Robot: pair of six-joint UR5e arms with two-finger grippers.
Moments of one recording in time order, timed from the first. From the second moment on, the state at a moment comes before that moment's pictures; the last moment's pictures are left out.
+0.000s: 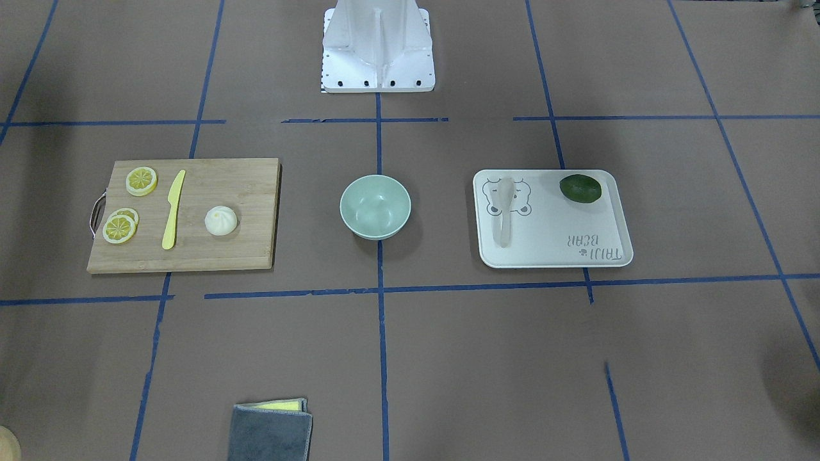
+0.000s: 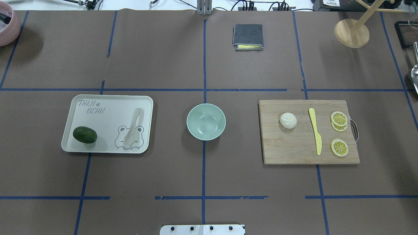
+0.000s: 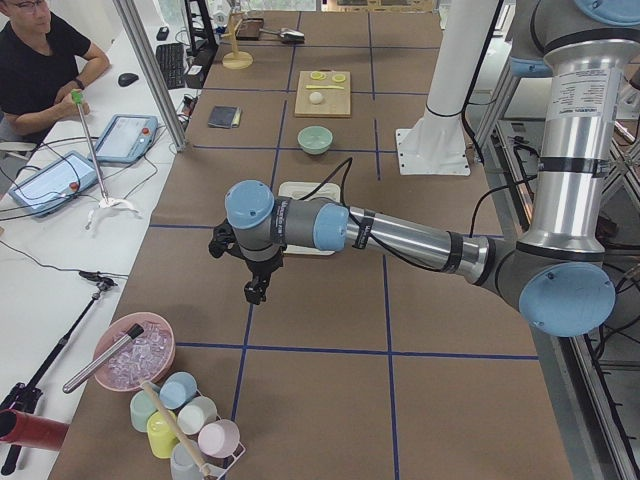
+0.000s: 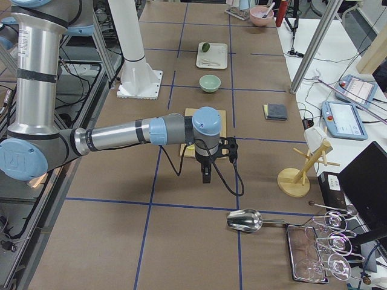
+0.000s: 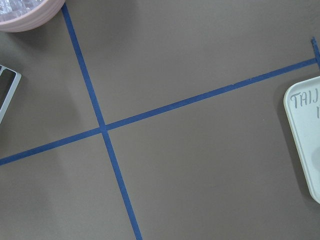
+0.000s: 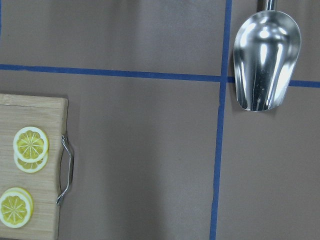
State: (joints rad) left arm -1.53 -1.62 -1.78 -1.45 -2.44 0.22; right arm 1.53 -1.71 1.93 -1.68 2.39 0.05
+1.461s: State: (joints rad) left arm -0.84 -1.79 -1.80 -2.07 -2.13 -0.75; right arm 1.52 -1.71 1.94 -1.68 2.55 0.05
